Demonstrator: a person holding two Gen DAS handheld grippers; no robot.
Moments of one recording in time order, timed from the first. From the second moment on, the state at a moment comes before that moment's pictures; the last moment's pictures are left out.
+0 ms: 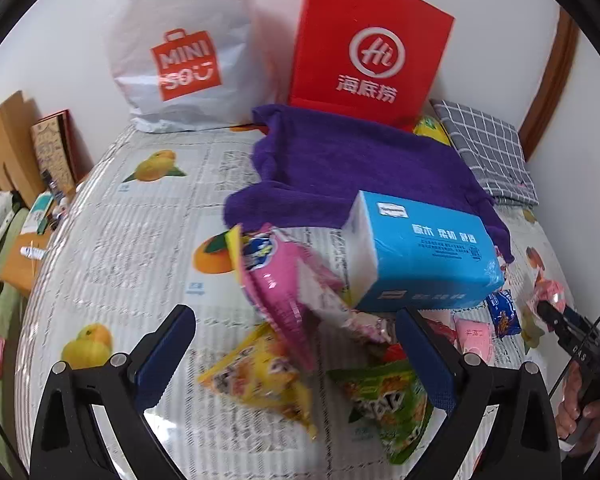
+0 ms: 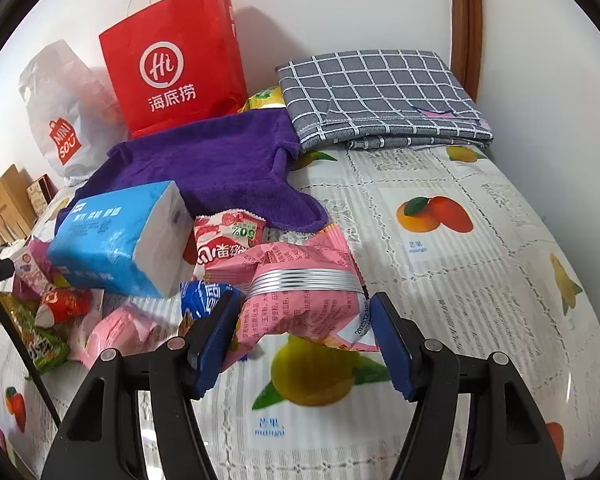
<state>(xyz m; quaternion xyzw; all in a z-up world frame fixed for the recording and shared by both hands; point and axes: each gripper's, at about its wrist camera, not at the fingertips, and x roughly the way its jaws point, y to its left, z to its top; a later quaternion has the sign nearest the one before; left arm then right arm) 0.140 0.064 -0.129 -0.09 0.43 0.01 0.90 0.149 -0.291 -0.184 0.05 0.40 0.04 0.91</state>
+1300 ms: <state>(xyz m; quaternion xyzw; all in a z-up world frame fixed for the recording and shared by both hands) 0.135 0.074 -0.181 -0.06 0.49 -0.01 0.87 0.112 -0.287 -0.172 0.06 0.41 0.03 0.91</state>
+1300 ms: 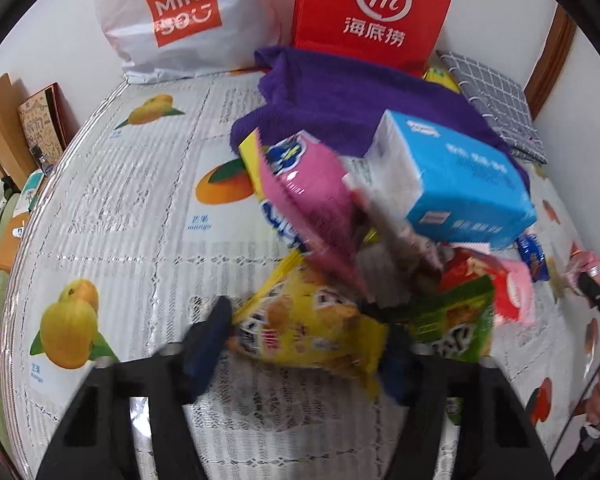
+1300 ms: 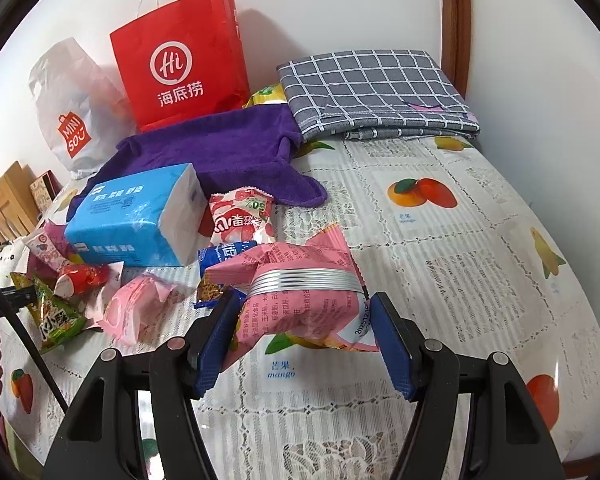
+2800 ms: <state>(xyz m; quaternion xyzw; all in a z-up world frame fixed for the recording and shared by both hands) 0.160 0.032 -0.045 -0.05 0.41 -0.11 0.90 0.152 -0.201 -0.061 0.04 0.39 0.08 0.92</state>
